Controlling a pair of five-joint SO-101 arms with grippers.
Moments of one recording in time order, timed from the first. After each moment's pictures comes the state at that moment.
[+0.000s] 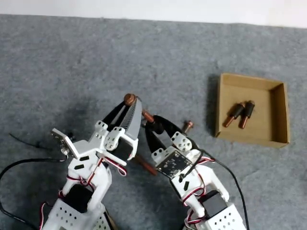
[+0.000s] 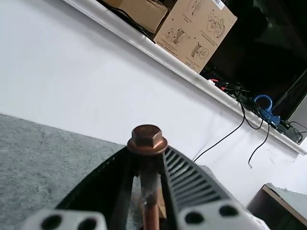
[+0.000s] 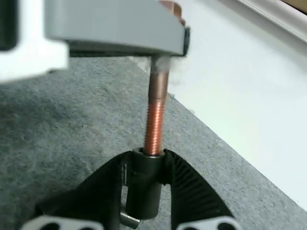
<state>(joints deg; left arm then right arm) 23.1 -103.7 96.0 4.8 37.0 -36.4 -103.2 96.0 19.2 29.8</state>
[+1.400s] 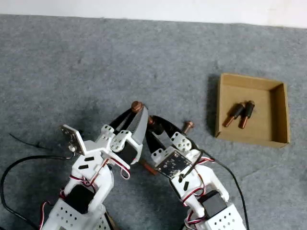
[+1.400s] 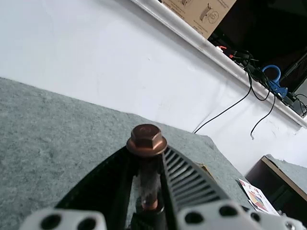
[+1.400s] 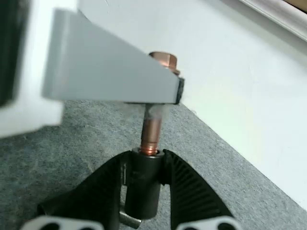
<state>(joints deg) 25.6 -103.7 96.0 11.3 37.4 -36.2 -103.2 96.0 19.2 29.9</state>
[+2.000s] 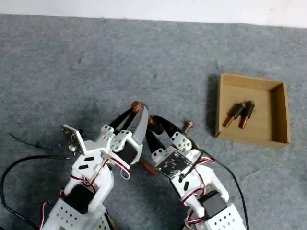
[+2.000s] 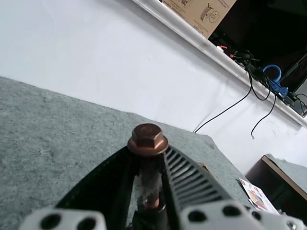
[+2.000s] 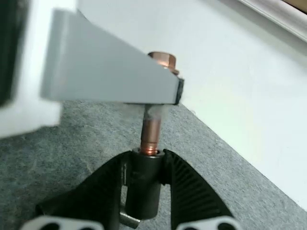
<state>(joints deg) 25.6 -103.7 96.0 11.4 37.3 -36.2 -103.2 96.0 19.2 29.9</state>
